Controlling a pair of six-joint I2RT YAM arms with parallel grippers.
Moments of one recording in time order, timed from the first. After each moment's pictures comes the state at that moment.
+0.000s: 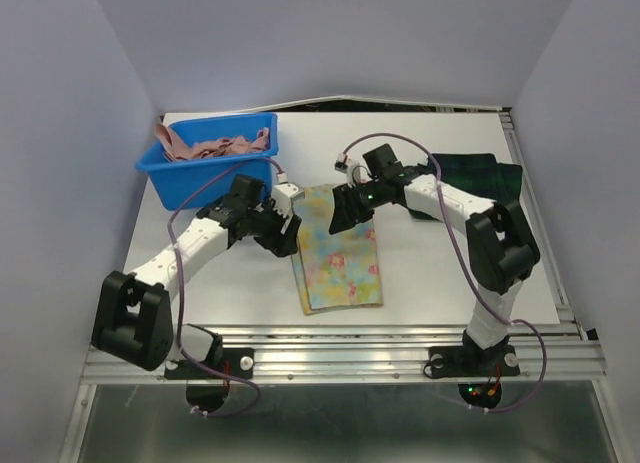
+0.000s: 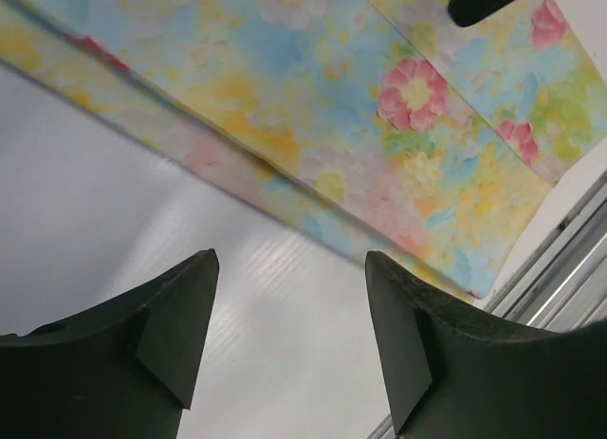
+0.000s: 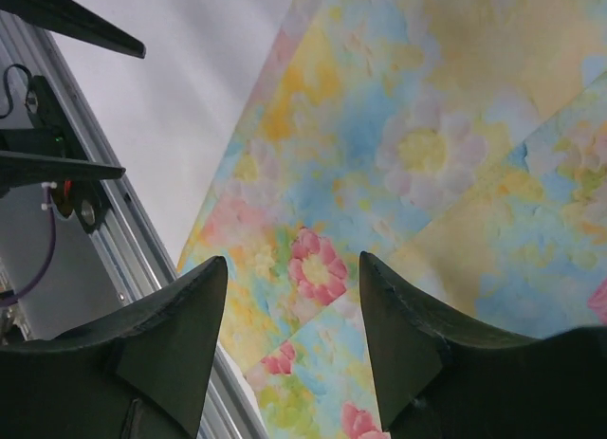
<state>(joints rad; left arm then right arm) -0.37 1.31 0.88 -0.48 0.44 0.19 0.51 1.84 1.36 -0.43 -0.71 0.12</state>
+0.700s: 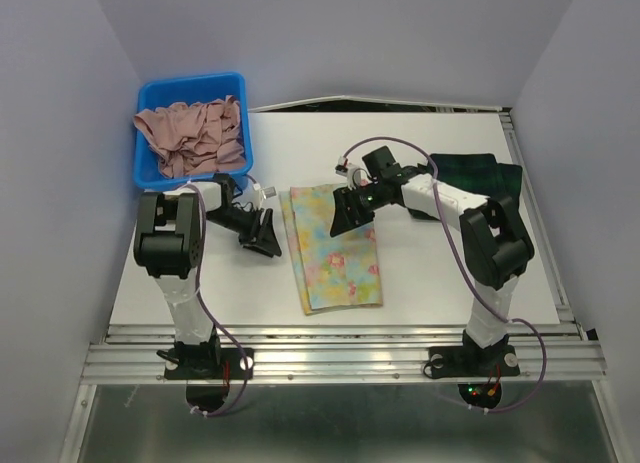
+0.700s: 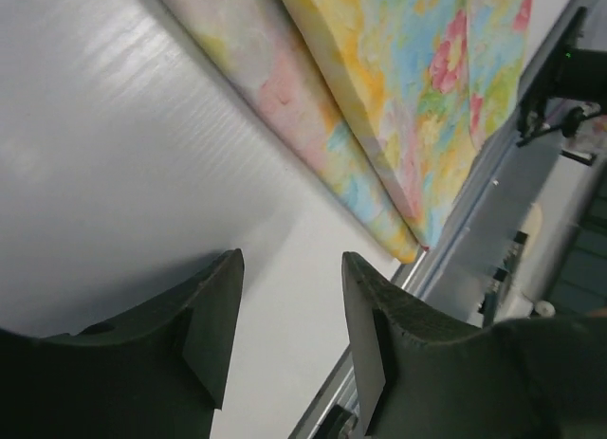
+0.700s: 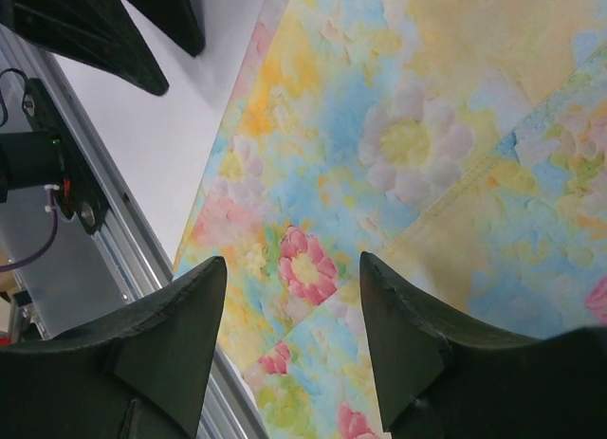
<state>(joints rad) -0.06 1.89 1.11 -0.79 0.87 0.31 0.50 1.91 1.36 -0.47 -0.72 0.13</state>
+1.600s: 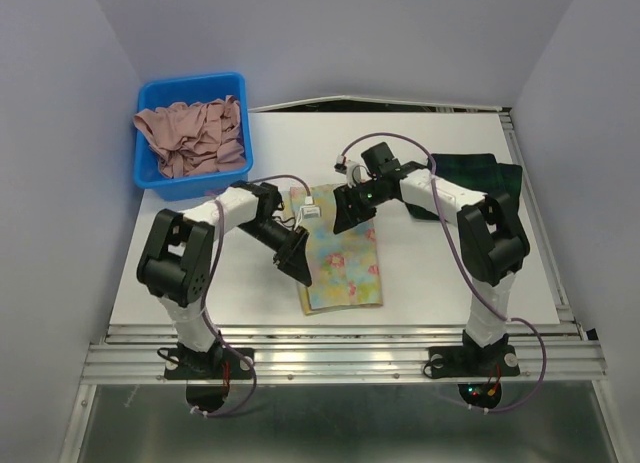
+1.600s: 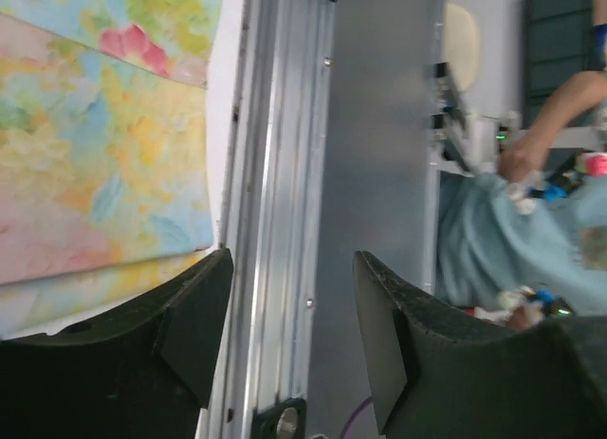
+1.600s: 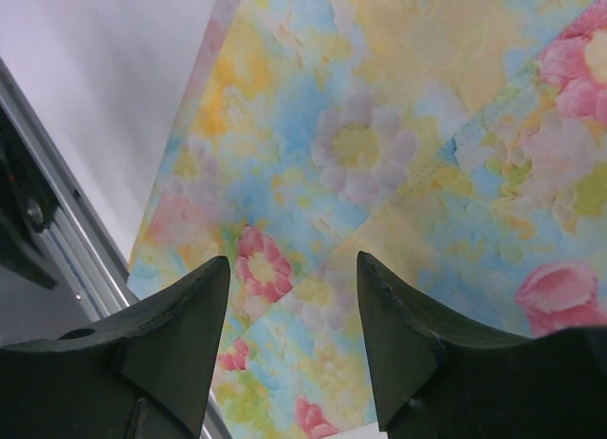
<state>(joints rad) -0.40 1.80 1.11 -1.17 1.21 0.74 0.50 1.95 1.43 -0.54 -0.67 0.04</state>
